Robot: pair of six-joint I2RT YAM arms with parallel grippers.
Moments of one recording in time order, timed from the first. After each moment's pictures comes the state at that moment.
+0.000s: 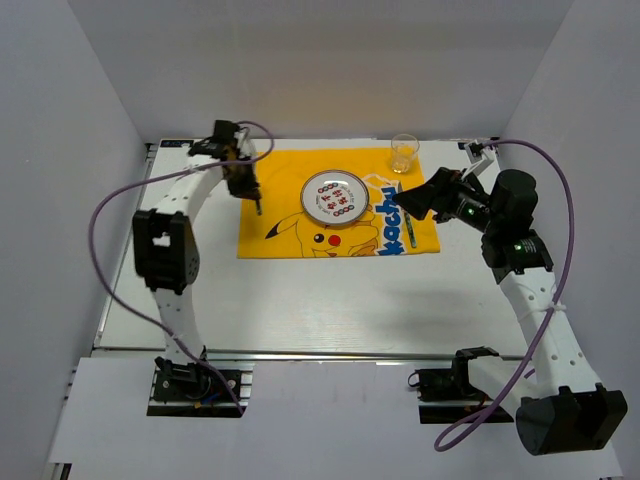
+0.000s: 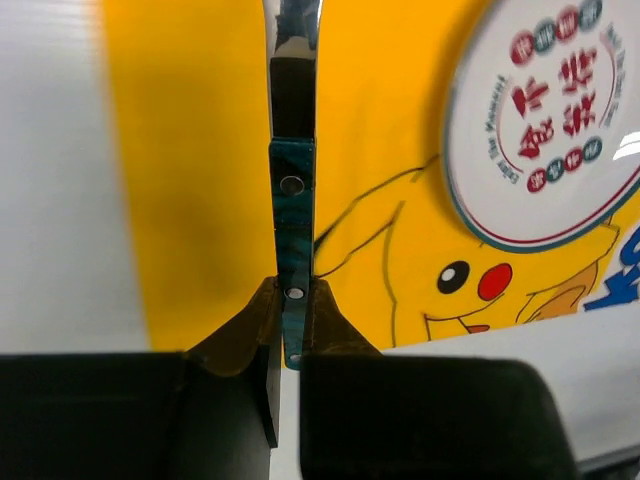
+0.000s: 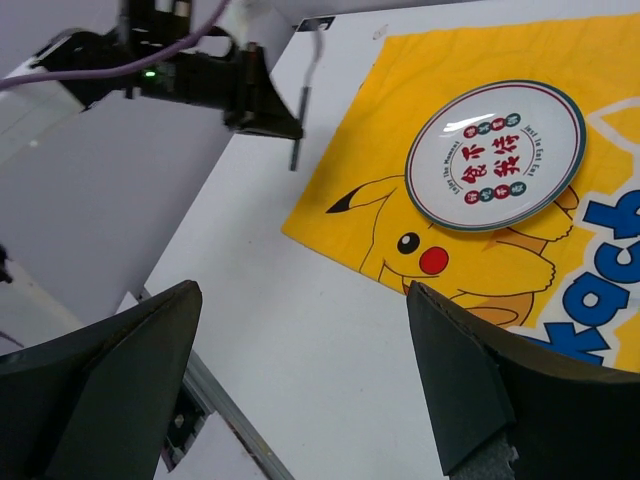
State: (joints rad) left arm -0.14 1.97 1.74 -0.79 0.16 -0.35; right arm 0.14 0.99 1.01 -0.19 -0.67 0.51
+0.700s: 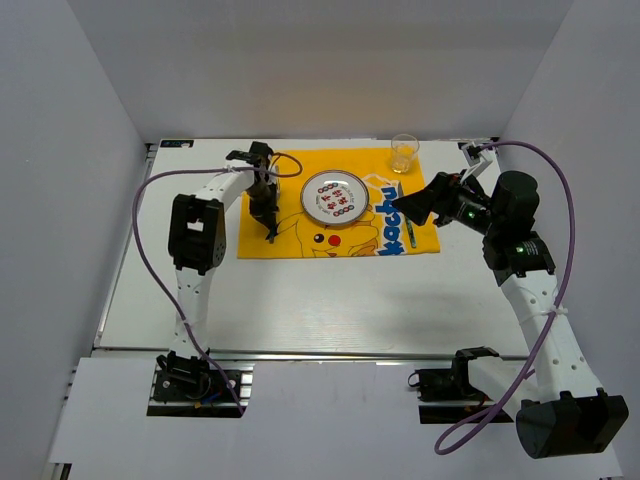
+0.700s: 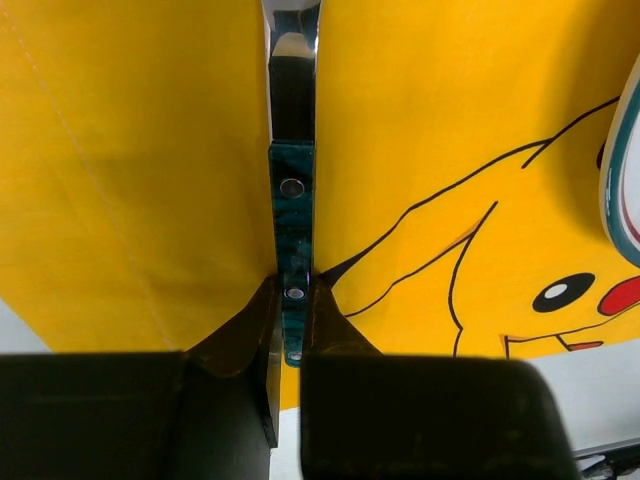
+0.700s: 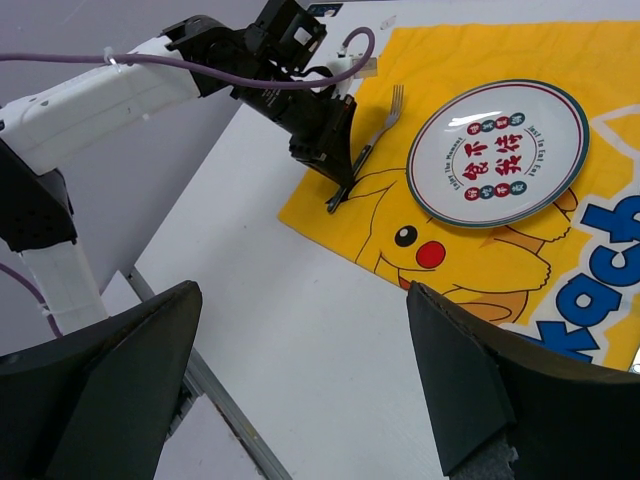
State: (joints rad) left arm -0.27 2.33 1.95 -0.99 0.14 -0.26; right arm 0.14 0.97 1.01 -0.23 -0.70 0.44
